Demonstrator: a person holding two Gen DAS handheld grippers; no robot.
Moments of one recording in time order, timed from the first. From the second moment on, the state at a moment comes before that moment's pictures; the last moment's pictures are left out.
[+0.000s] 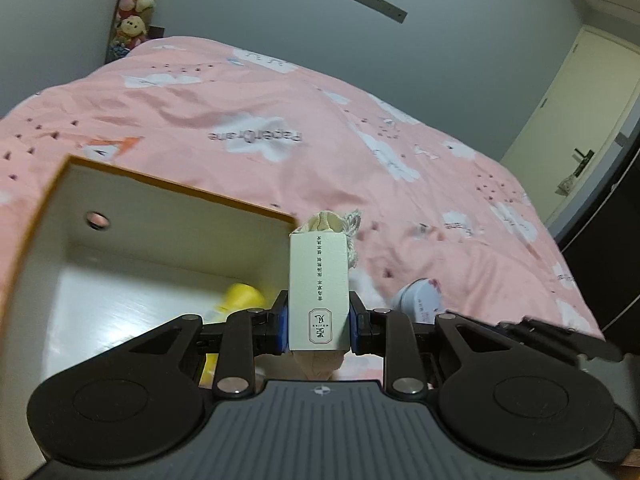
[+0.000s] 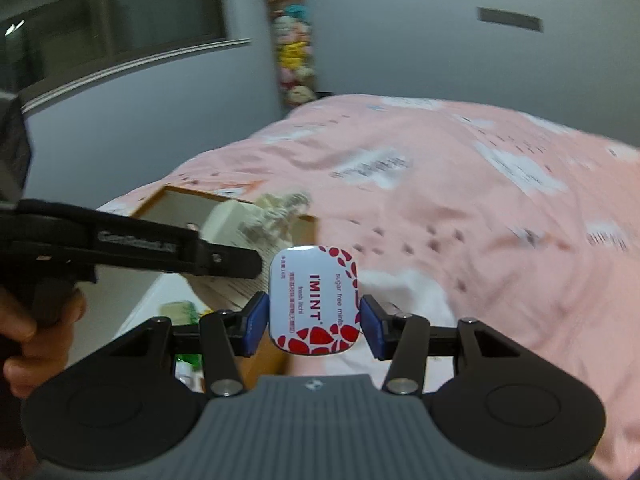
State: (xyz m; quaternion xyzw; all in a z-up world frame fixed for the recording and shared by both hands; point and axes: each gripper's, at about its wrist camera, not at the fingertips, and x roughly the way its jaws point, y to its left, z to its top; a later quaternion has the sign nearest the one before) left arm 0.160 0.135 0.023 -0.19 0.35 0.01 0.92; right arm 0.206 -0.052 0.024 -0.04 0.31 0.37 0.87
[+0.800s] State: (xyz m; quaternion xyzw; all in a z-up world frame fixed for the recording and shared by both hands) left arm 0.219 0.219 -0.047 -0.15 0.43 0.07 0.89; right arm 0.244 0.074 -0.014 -0.18 0.34 0.42 0.82
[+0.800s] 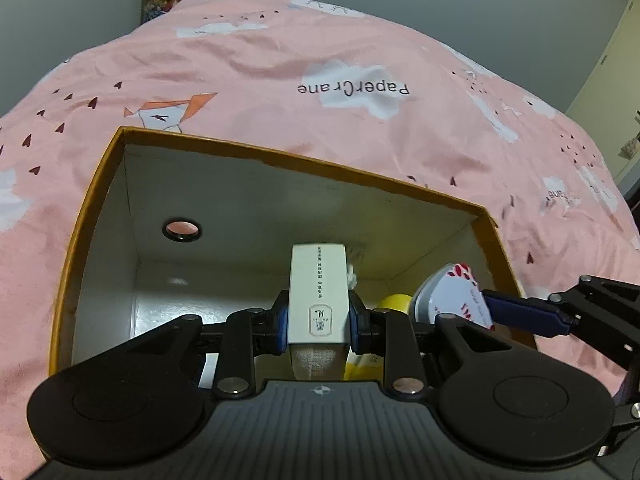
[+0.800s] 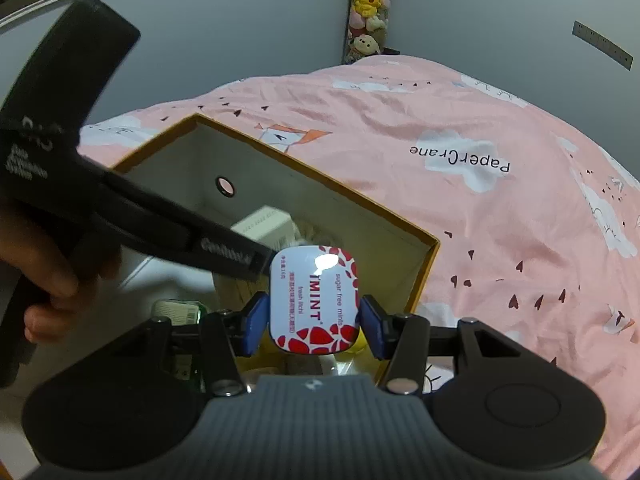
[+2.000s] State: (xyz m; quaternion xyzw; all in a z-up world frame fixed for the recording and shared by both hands) left arm 0.195 0.215 -0.004 -0.03 0.40 0.11 0.91; right arm 0.283 0.146 -0.043 -0.21 0.41 0.40 0.79
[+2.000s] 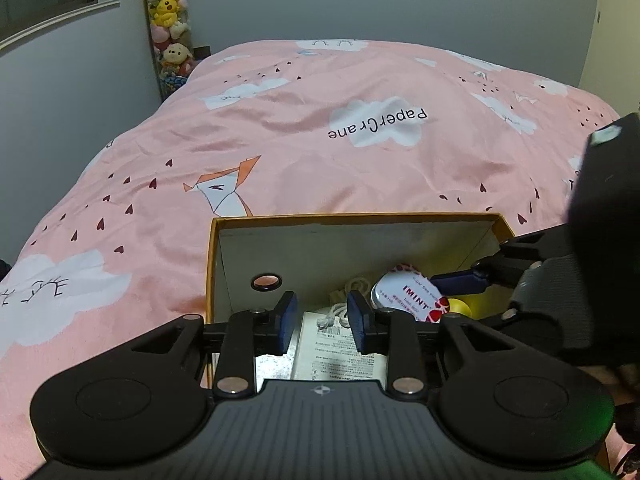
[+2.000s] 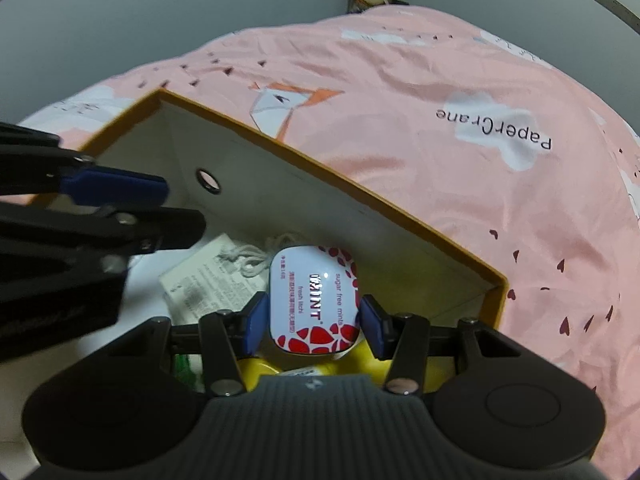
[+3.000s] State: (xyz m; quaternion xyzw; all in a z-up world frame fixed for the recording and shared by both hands) left arm 0.122 0.166 0.075 -0.03 0.24 0.10 0.97; right arm 0.218 0.063 0.047 -0.18 0.32 0.40 0.84
